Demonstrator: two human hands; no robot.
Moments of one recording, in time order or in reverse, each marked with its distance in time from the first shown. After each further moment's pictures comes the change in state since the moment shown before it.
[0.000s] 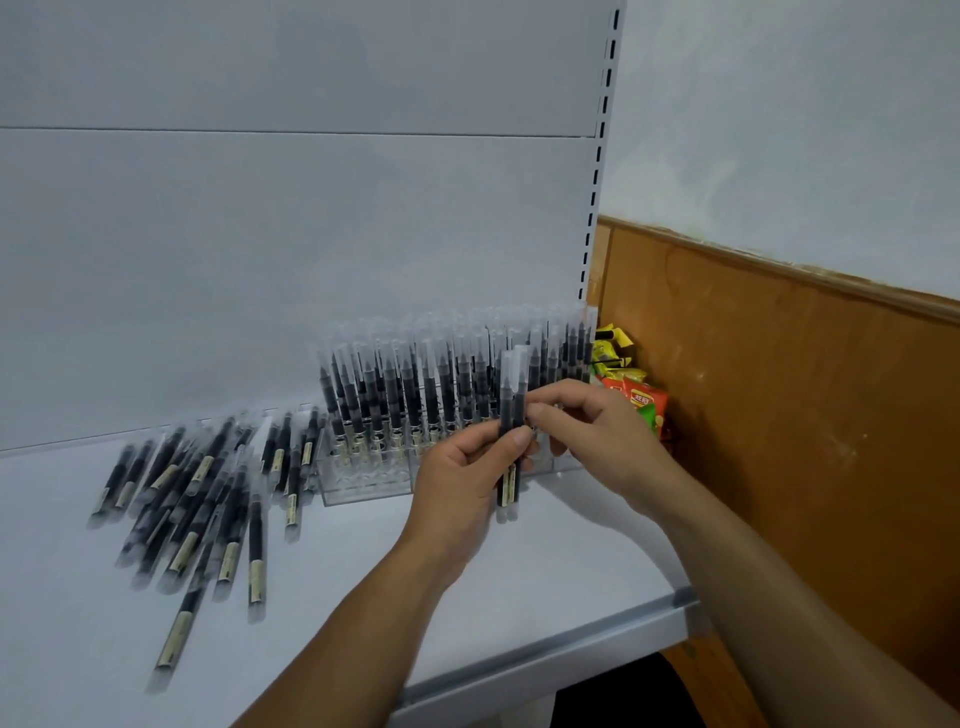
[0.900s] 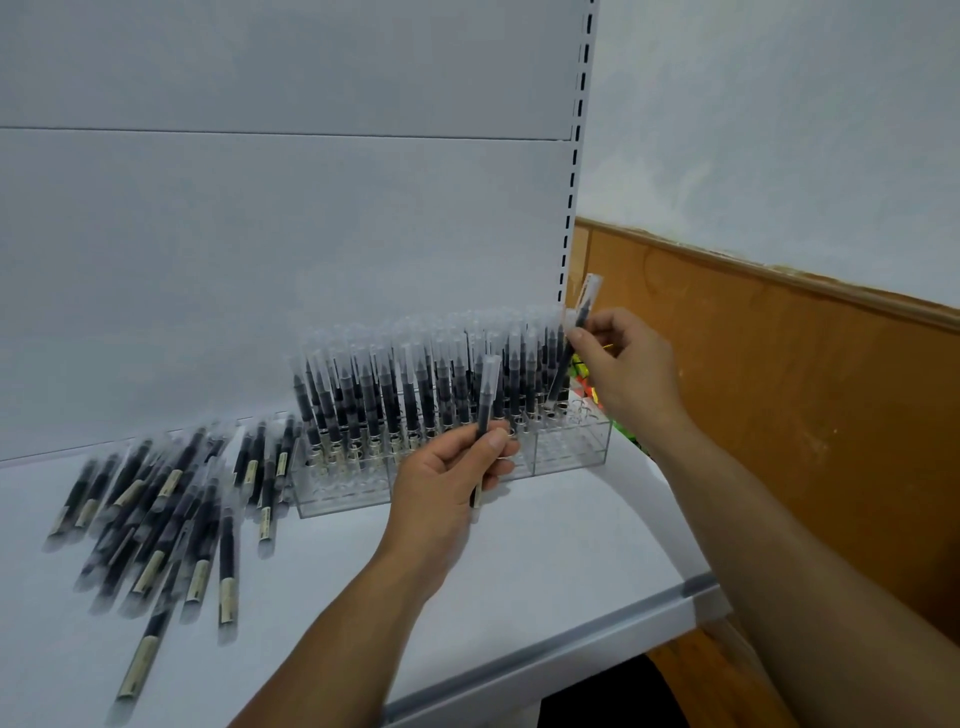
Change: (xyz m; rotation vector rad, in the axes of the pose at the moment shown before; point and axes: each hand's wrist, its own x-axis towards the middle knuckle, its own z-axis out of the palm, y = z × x) left_hand -0.003 0.003 0.004 0.002 0.061 -0.028; right_hand 0.047 0.013 -0.041 -0.282 0.467 -0.048
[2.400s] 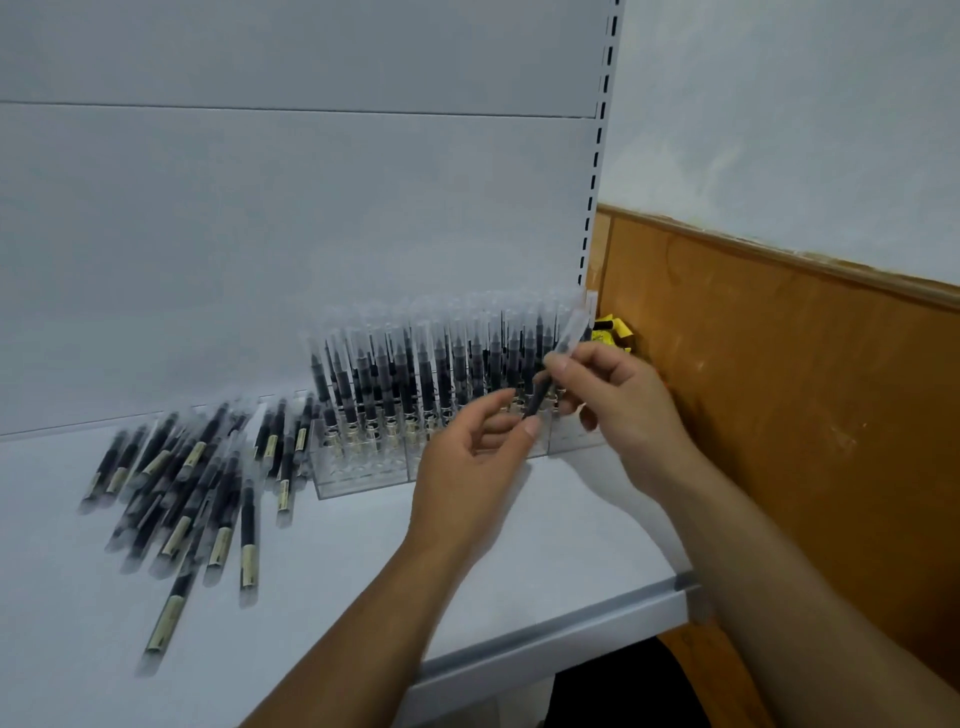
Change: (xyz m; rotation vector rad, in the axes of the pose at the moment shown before) left_hand -0.007 -0.006 0.007 0.356 0.086 0.186; right_hand -0.055 -0.021 0.003 0.515 -0.336 0.108
